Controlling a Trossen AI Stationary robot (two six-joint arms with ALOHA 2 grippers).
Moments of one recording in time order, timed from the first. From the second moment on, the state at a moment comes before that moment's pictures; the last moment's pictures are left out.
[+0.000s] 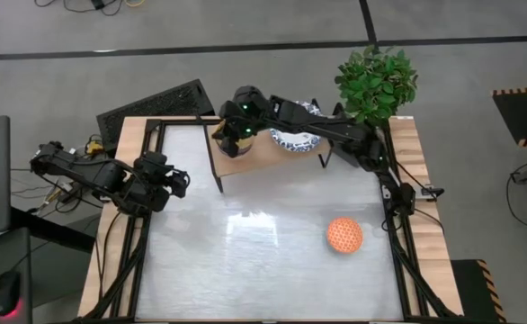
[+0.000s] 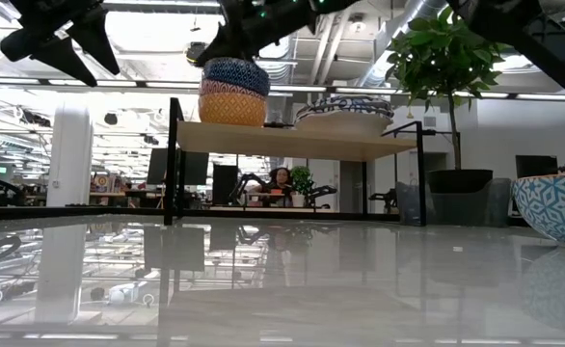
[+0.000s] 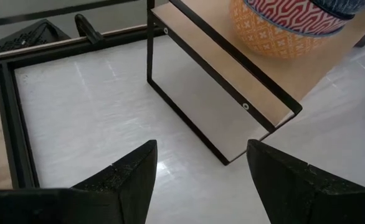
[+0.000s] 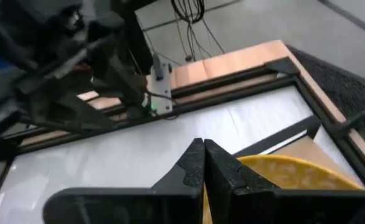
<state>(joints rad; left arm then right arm) -0.35 0.84 0.91 -1.21 -0.82 -1.33 -0.29 2.24 2.33 -0.56 -0.28 0.13</state>
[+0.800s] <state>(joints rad) -0.35 0.84 0.91 -1.22 -0.83 -1.32 -0.26 2.09 2.35 -0.77 -0.21 0.04</state>
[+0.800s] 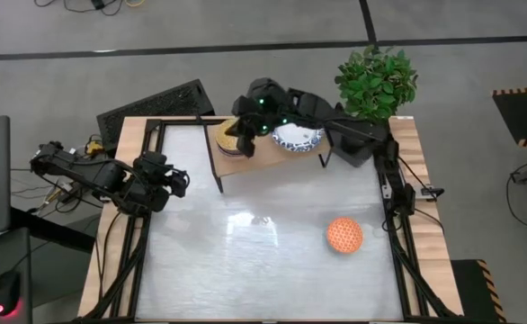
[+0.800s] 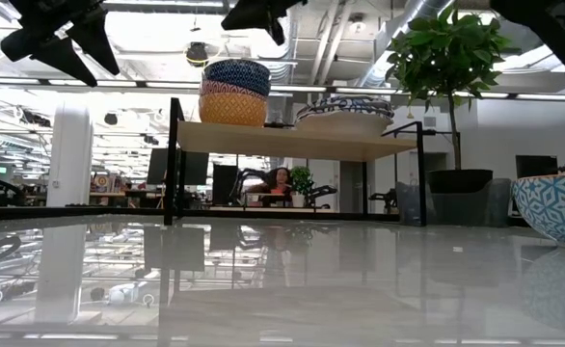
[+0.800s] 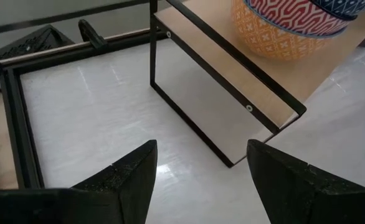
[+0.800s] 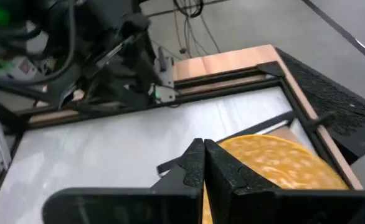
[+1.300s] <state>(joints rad) -0.34 0.84 0.91 -1.19 -0.84 -1.36 -0.21 2.16 2.35 -0.64 -0.09 0.00</state>
